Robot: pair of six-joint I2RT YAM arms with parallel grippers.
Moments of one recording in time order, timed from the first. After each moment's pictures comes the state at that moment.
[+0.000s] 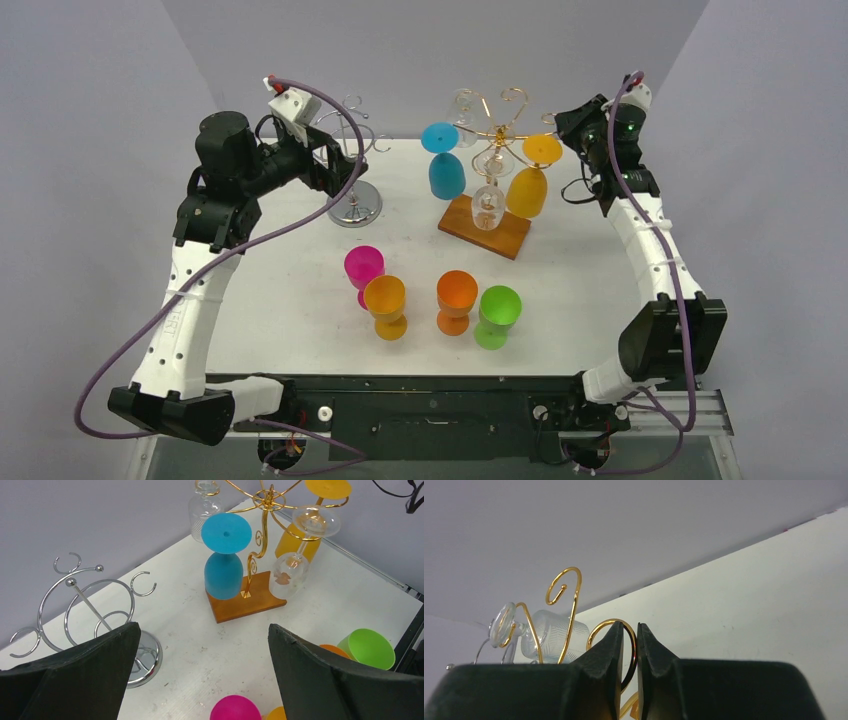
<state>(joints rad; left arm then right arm) -0.22 1.24 1.59 -0.50 0.55 0.03 0.02 1.54 1.48 -0.10 -0.11 0.62</state>
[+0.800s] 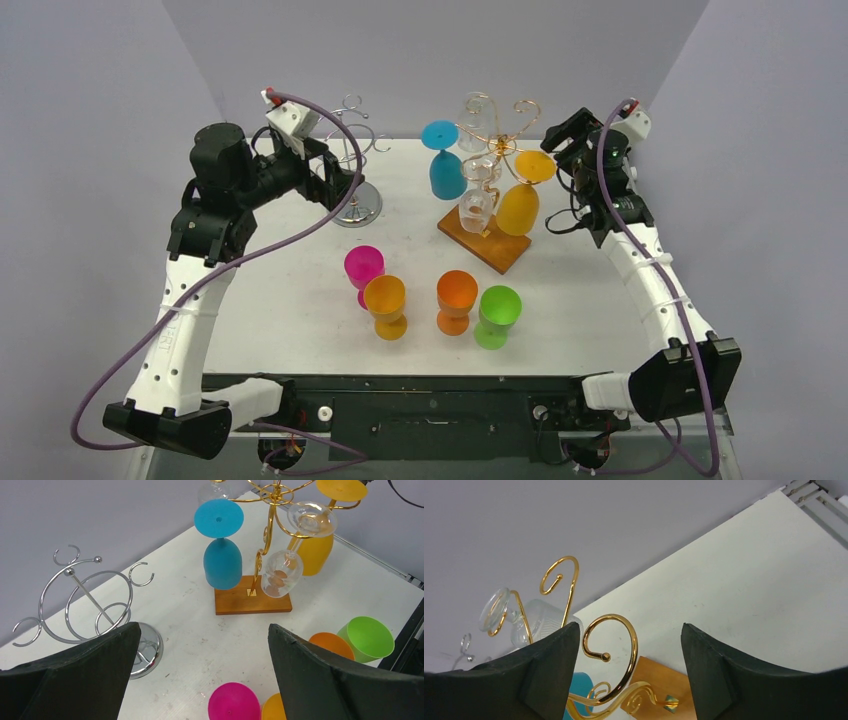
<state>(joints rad) -0.22 1.18 1.54 -0.52 0.55 0.07 0.17 1.31 1.26 -0.14 0.31 0.68</state>
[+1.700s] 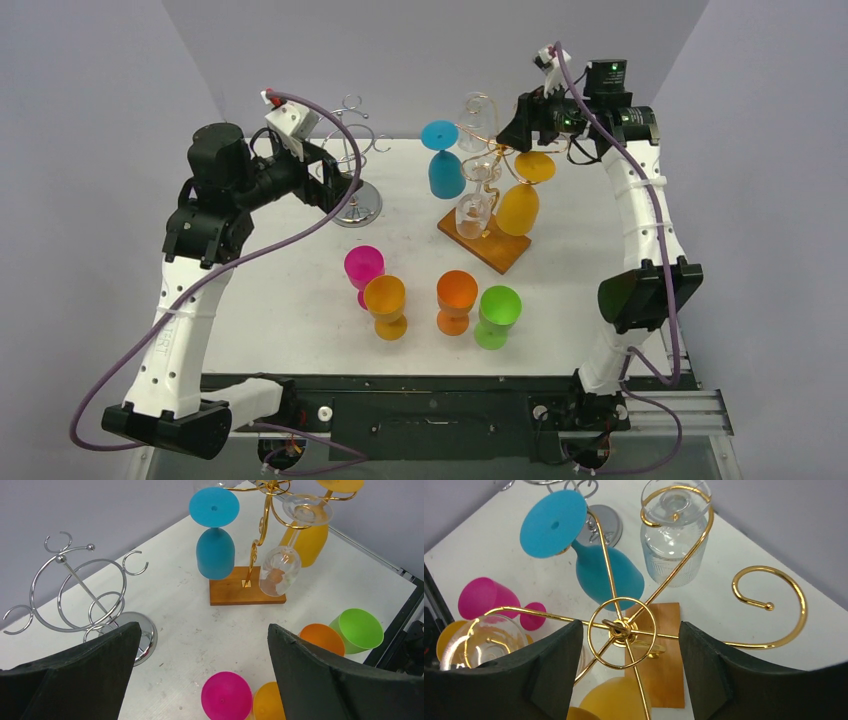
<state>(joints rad) -0.22 1.18 1.56 -0.61 0.55 0.06 0.09 1.79 2.12 -0.81 -0.74 -0.17</state>
